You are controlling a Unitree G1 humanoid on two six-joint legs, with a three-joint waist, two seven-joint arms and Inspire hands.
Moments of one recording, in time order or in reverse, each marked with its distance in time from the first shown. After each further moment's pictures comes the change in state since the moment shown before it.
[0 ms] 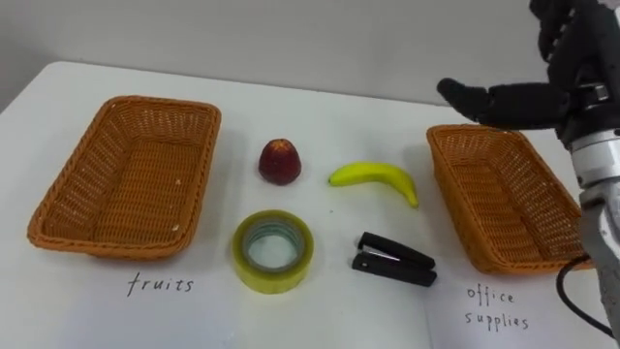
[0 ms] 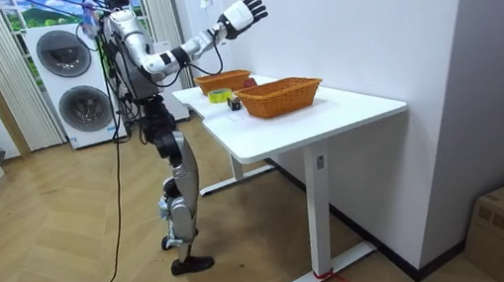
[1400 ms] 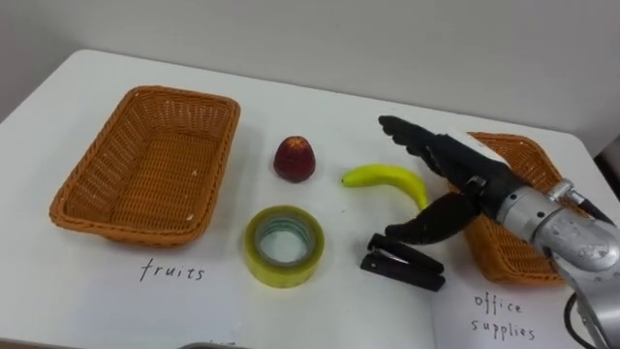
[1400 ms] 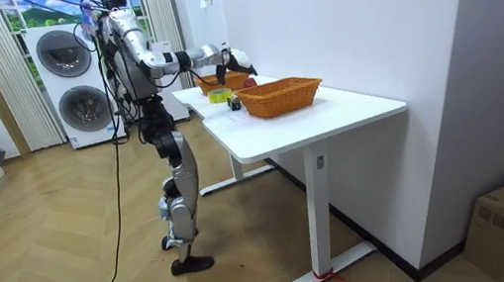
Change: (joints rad) left arm -0.060 0.043 -0.082 -0.018 0.096 0.006 -0.039; right arm 0.039 -0.050 0.157 0.197 -0.204 0.098 0.494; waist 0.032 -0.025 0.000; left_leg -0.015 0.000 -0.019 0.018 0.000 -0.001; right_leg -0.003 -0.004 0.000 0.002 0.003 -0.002
